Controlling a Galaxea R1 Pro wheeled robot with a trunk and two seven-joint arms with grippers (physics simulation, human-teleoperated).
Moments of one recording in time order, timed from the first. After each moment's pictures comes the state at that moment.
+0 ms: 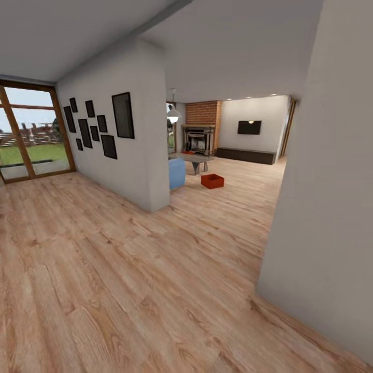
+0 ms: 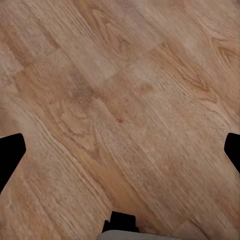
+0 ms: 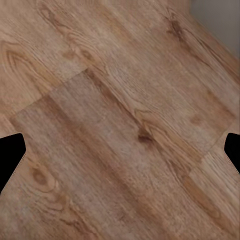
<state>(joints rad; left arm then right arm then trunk) -0.09 0.05 0.25 0.01 -0.01 -0.66 -0.06 -0.11 -0.06 0.01 -0.24 0.18 -0.46 -0.09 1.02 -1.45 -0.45</state>
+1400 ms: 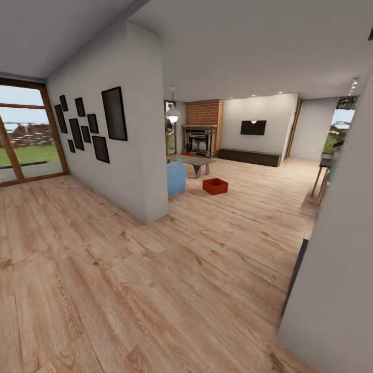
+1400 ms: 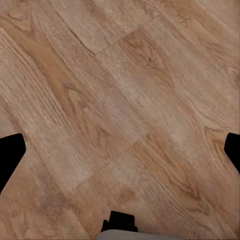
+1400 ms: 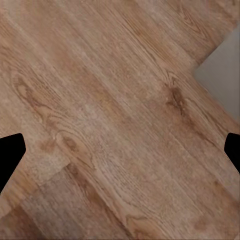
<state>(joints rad) -0.09 0.05 0.25 0.01 -0.01 -0.66 -0.05 -0.11 -0.06 0.01 -0.24 0.18 -0.46 -0.09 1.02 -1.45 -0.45</state>
